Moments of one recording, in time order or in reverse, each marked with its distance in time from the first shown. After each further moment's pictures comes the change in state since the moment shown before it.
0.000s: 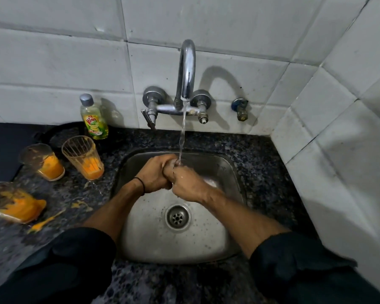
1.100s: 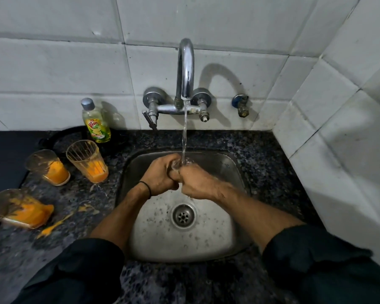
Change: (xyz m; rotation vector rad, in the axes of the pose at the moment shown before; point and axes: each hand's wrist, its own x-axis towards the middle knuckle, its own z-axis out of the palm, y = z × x) left_hand -0.007 0.009 0.003 0.006 0.056 0.015; right_hand -0.004 0.005 -0.009 -0.063 -0.032 -0.119
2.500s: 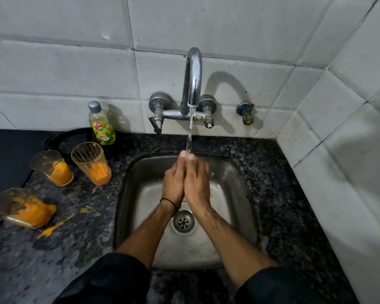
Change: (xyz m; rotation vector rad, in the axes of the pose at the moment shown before) left_hand -0.007 0.044 0.043 -0.719 0.323 -0.416; right_hand 0.007 -0.021 0.035 0.813 0.772 0.434
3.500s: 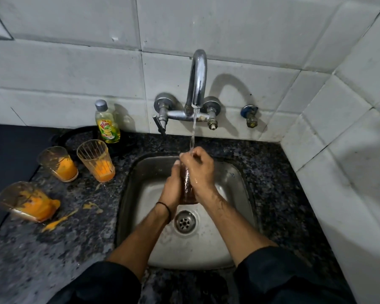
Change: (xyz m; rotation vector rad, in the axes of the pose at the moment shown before) left_hand -0.018 0.009 -0.008 -0.189 -0.076 -0.207; right_hand 0.024 -0.013 -0.004 0.271 -0.064 -0.056
